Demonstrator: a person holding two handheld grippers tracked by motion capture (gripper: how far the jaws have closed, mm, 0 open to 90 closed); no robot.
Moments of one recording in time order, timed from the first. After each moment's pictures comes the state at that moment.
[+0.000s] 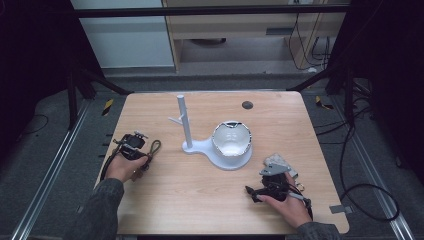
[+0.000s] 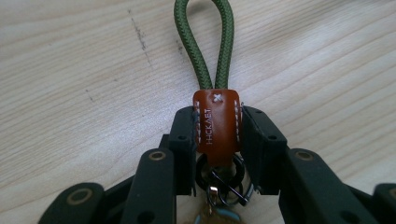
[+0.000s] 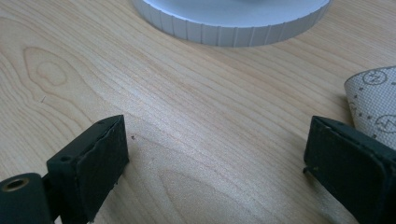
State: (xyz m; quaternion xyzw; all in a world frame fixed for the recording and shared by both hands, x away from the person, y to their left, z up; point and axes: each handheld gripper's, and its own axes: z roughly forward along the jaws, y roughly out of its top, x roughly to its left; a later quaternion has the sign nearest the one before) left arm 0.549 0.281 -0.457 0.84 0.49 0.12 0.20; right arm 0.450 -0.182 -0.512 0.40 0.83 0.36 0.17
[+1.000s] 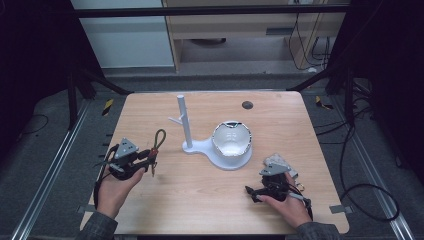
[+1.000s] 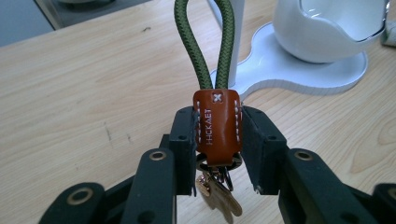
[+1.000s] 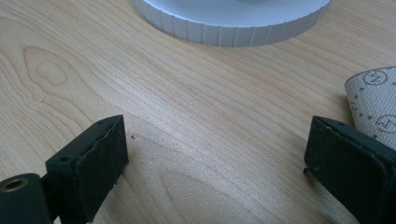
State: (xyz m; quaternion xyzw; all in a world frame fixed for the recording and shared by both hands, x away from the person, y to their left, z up) left arm 0.459 0.258 -0.399 0.79 0.40 0.23 0.41; right arm 0.450 -0.182 -0.512 0.40 0.83 0.36 0.17
